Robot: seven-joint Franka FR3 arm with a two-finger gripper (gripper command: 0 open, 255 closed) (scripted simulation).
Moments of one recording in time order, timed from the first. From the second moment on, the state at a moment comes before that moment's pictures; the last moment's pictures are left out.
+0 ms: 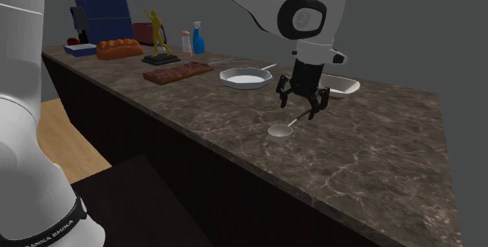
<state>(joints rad) -0.10 0.37 -0.24 -1.72 0.19 2.00 -0.56</state>
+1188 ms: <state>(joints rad) -0.10 0.40 -0.23 -1.76 0.21 2.07 -0.57</state>
